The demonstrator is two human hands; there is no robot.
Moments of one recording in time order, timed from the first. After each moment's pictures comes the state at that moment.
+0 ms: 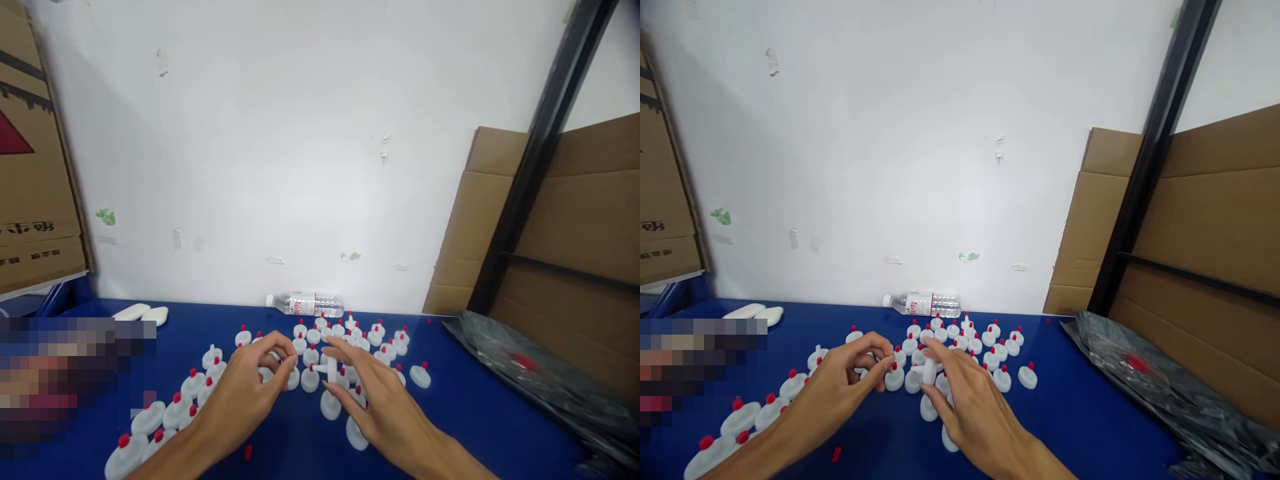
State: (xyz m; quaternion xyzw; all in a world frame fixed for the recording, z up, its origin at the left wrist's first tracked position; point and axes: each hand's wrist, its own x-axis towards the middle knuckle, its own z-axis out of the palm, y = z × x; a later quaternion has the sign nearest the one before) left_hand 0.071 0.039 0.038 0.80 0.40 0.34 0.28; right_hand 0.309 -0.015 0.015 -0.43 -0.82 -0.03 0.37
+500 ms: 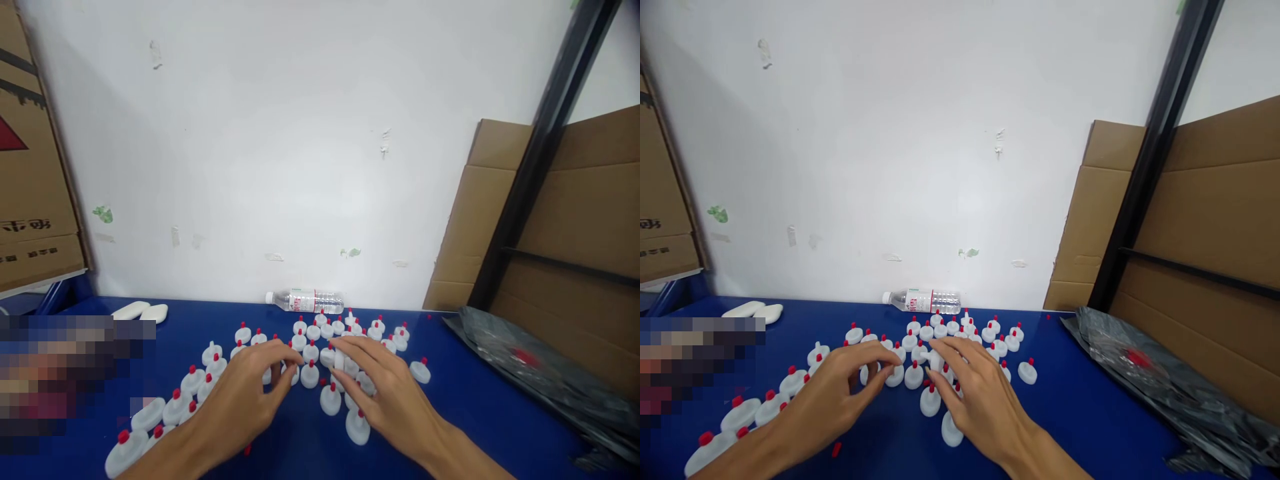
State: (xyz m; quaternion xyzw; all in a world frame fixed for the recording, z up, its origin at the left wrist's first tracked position) left_hand 0.071 0.036 0.037 0.86 0.38 0.30 0.16; right_hand 0.316 -0.011 0.017 -0.43 -0.81 -0.13 0.39
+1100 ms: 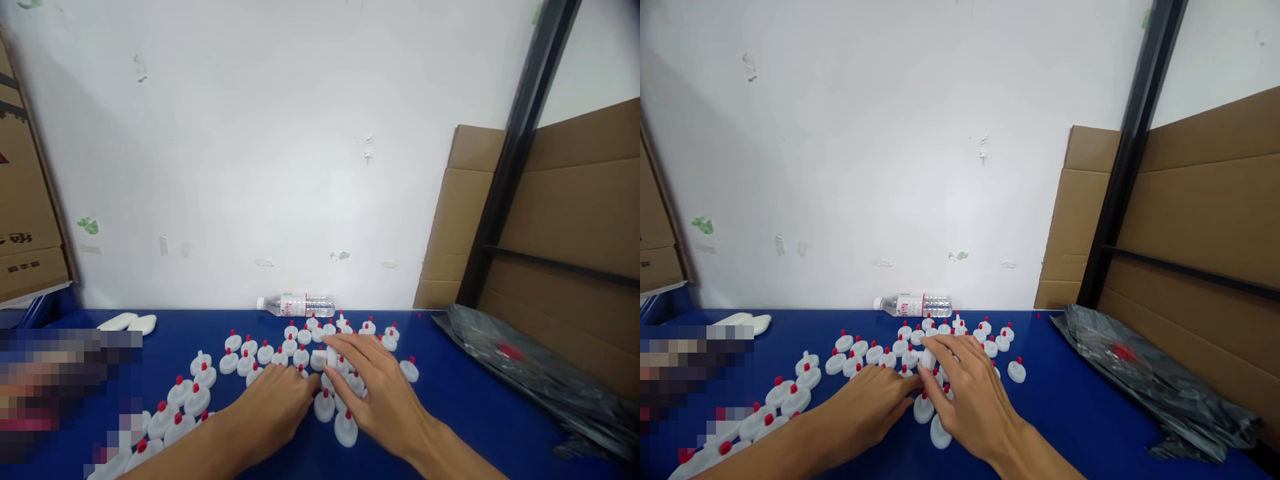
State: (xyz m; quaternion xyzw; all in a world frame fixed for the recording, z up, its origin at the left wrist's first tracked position) left_hand 0.114 0.046 0.023 0.95 0.30 0.03 -0.05; right_hand 0.317 -0.016 0.028 -0.42 -0.79 -0.16 0.41
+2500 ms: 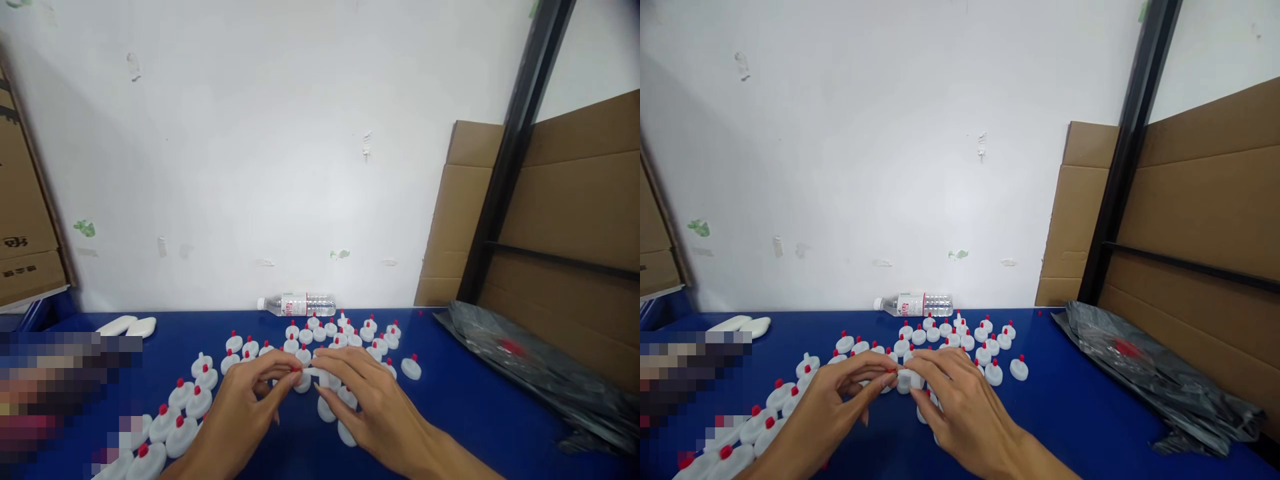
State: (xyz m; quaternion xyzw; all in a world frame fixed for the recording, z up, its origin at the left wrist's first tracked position) left_hand 0.085 0.032 0.020 0.78 0.35 0.39 0.35; right_hand 0.306 -0.022 0.026 -0.36 -0.84 -0.10 0.40
